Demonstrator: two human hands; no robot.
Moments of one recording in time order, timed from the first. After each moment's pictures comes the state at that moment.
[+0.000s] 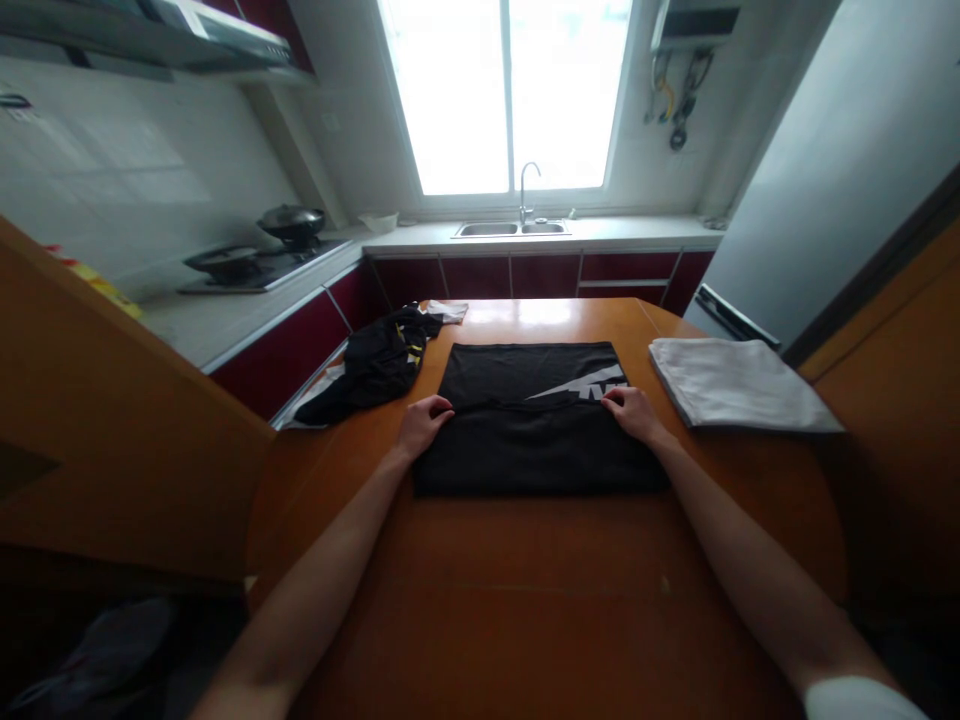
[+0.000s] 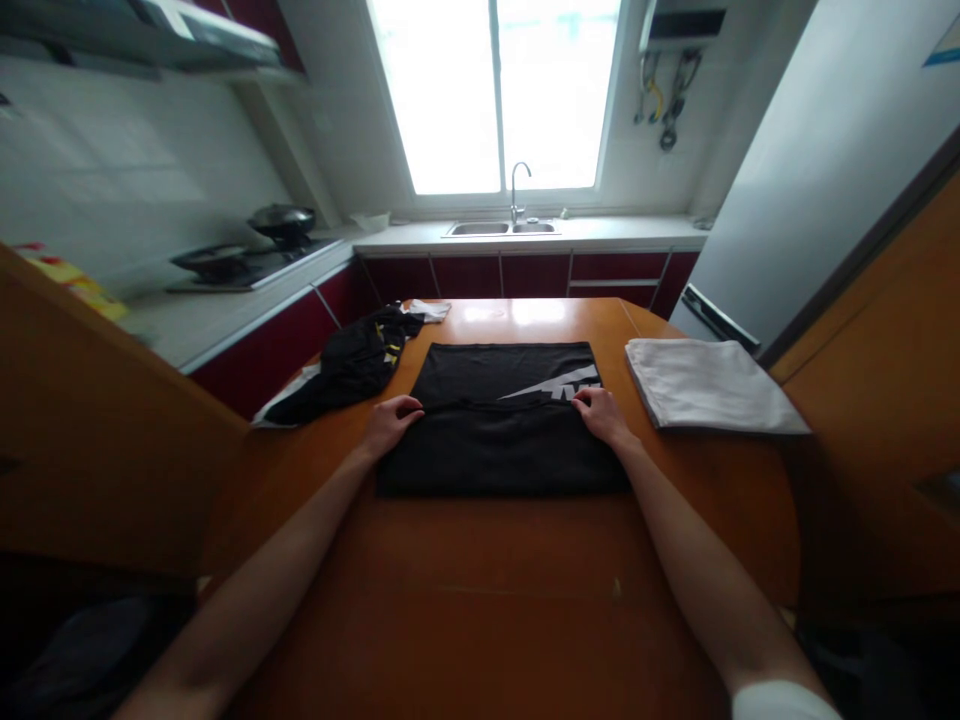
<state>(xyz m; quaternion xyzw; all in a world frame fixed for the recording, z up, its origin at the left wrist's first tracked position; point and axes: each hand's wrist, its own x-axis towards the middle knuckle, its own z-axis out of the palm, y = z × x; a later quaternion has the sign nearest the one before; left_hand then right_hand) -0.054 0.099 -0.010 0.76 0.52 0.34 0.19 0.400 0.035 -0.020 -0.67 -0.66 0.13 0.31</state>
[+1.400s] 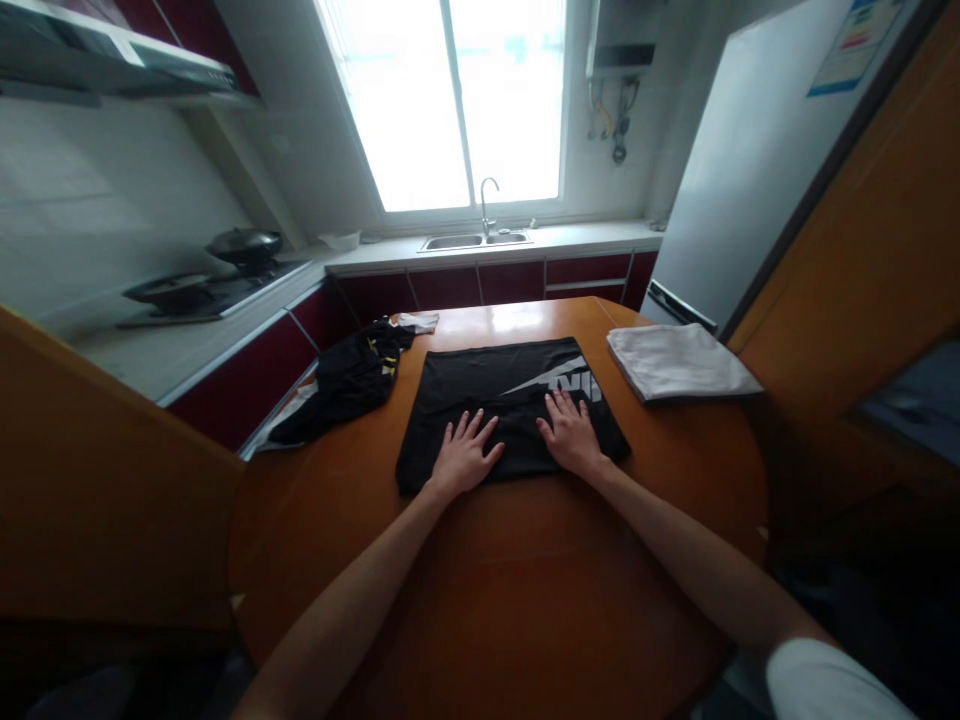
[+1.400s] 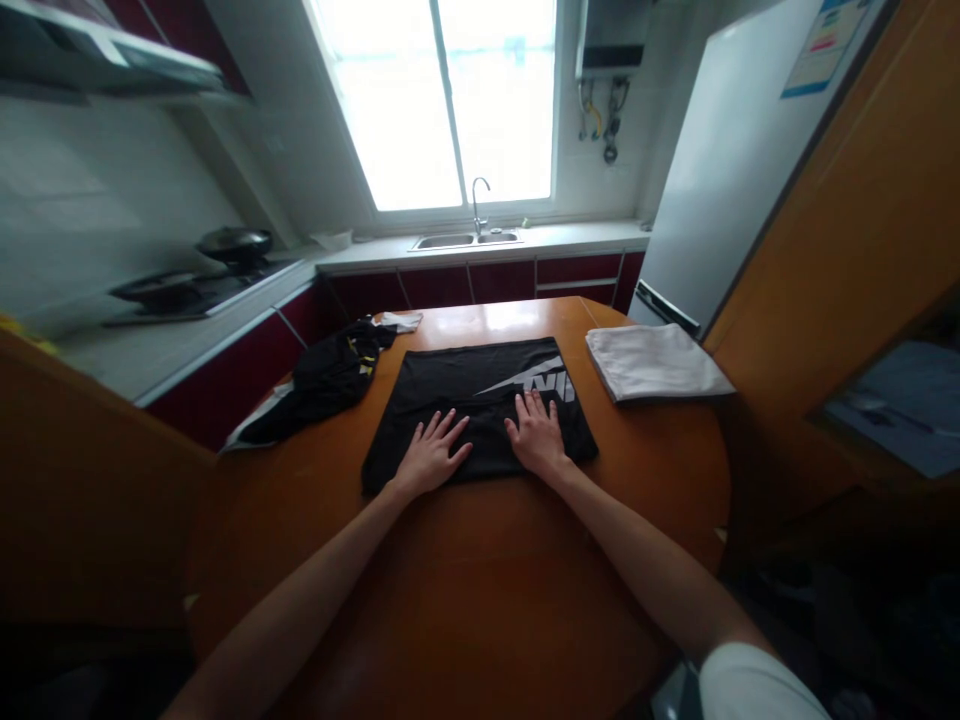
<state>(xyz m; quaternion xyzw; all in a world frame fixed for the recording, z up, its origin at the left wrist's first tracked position) 0.053 0.006 -0.018 0.87 0.48 0.07 0.04 0.293 -0.046 -0.010 -0.72 -0.67 0.03 0.17</state>
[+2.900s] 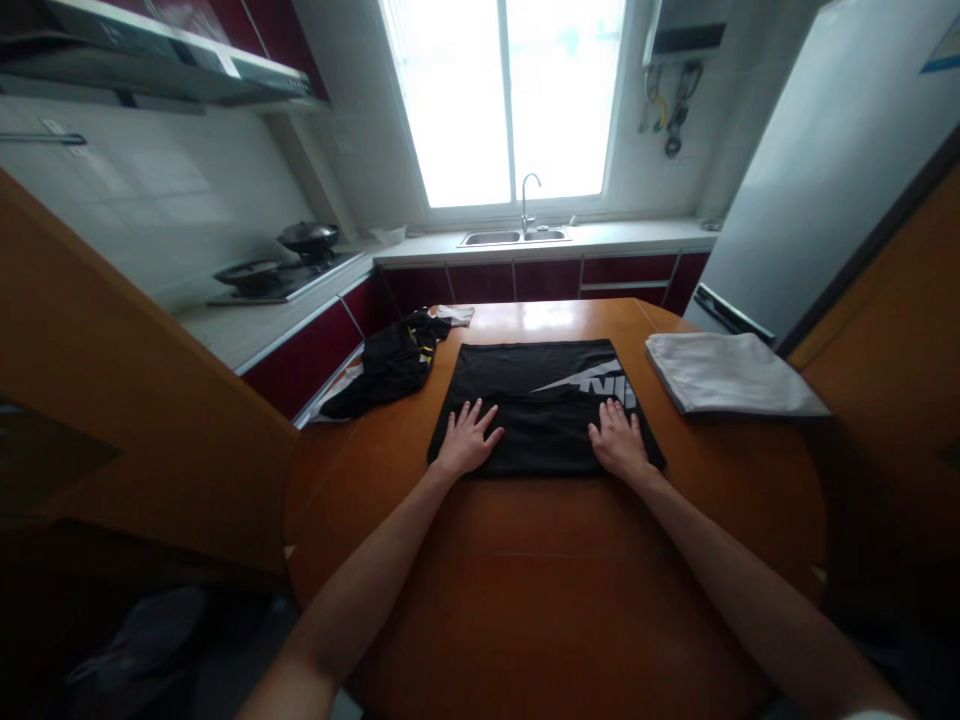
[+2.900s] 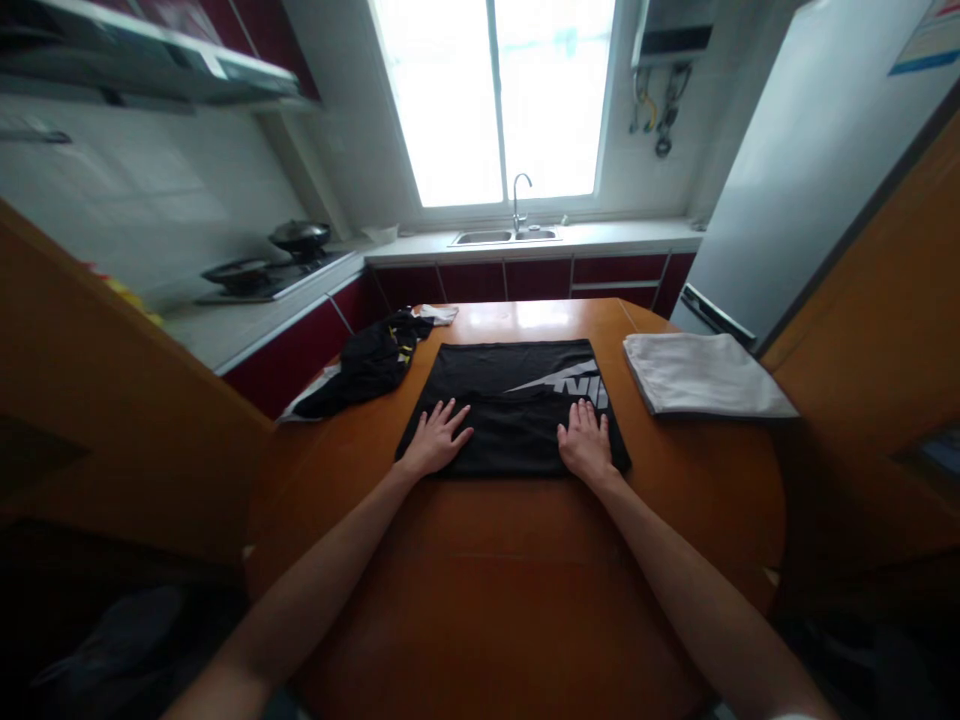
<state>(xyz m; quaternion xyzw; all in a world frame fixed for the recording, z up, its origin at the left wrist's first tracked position) 0.014 0.021 -0.010 0.83 0.56 0.05 0.04 0.321 -0.046 -0.034 -0.76 -0.63 0.02 0.12</state>
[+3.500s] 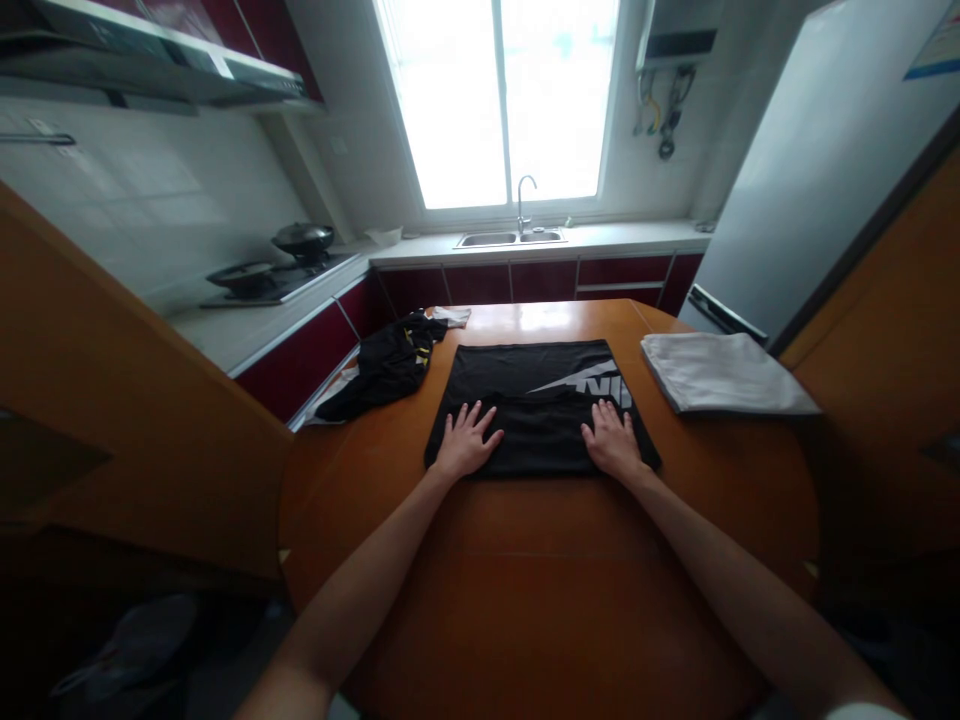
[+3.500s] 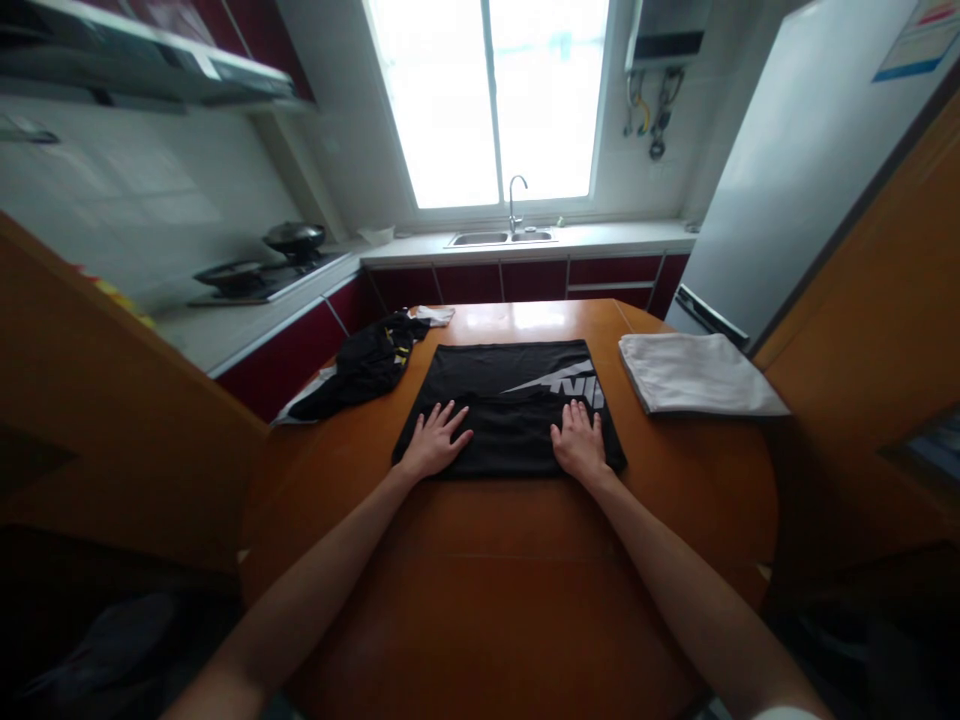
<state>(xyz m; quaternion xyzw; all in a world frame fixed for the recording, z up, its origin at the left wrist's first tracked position) 0.017 0.021 -0.015 0.83 0.55 0.06 0.04 0.322 -0.041 -0.039 -0.75 -0.65 0.03 0.11</state>
